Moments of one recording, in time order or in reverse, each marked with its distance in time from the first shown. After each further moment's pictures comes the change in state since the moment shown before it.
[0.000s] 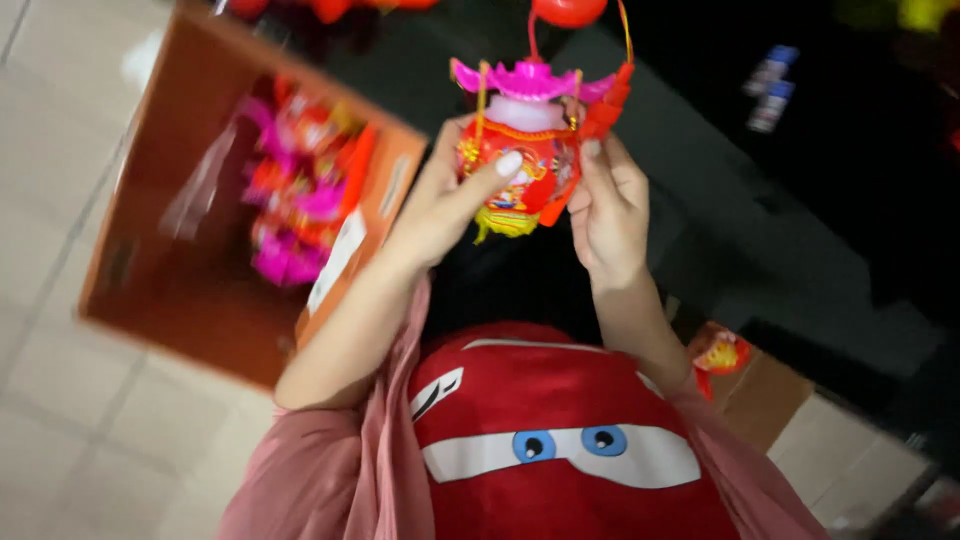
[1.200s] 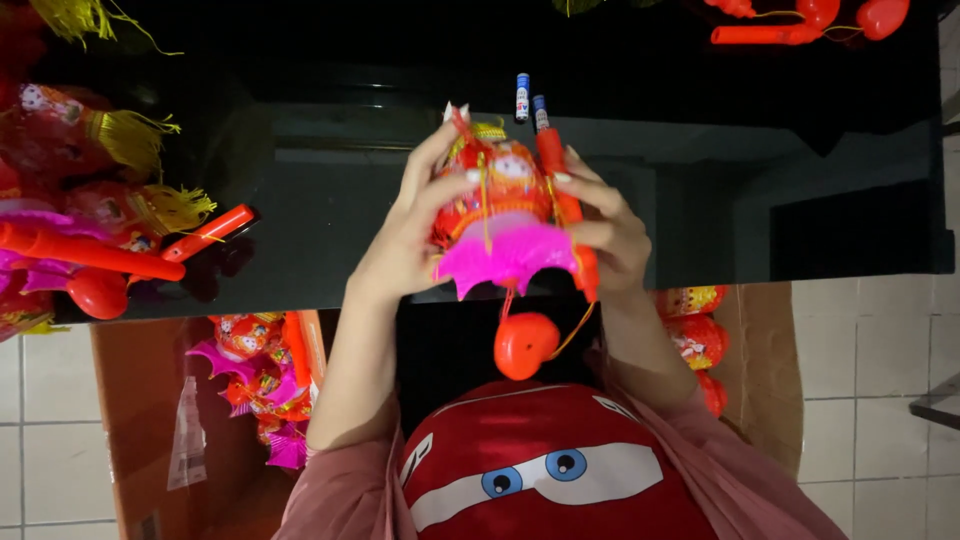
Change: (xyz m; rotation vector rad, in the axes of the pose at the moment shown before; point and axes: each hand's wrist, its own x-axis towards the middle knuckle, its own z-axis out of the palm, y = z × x) left_hand 0.108 0.013 0.123 0.469 -0.935 0.713; right_hand -0.027 -0.099 -0.129 -0.675 -0.049 -1.012
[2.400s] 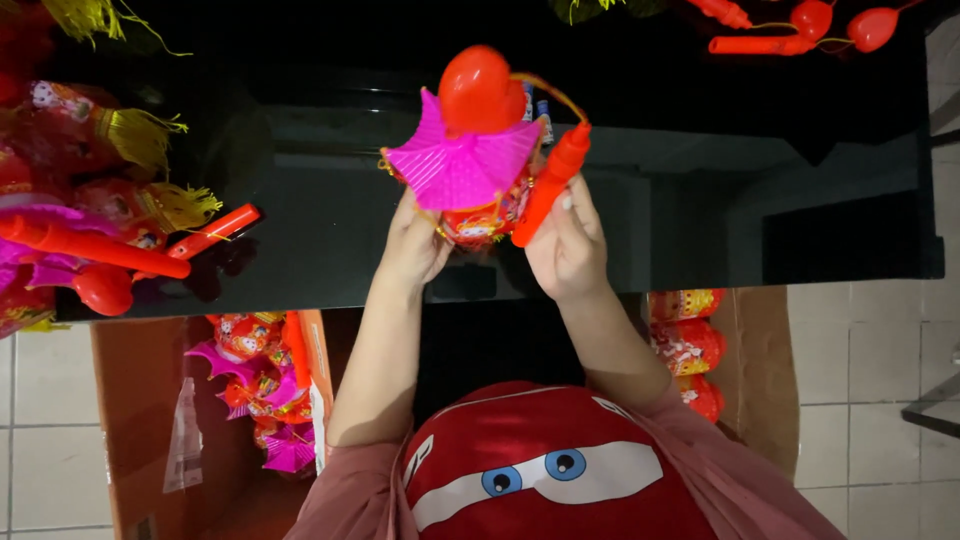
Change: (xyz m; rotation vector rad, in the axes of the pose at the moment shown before) left_hand -0.097 -0.125 0.057 -1.027 0.557 -0.359; right_hand 0.010 -0.008 0.068 0.761 0.433 0.619
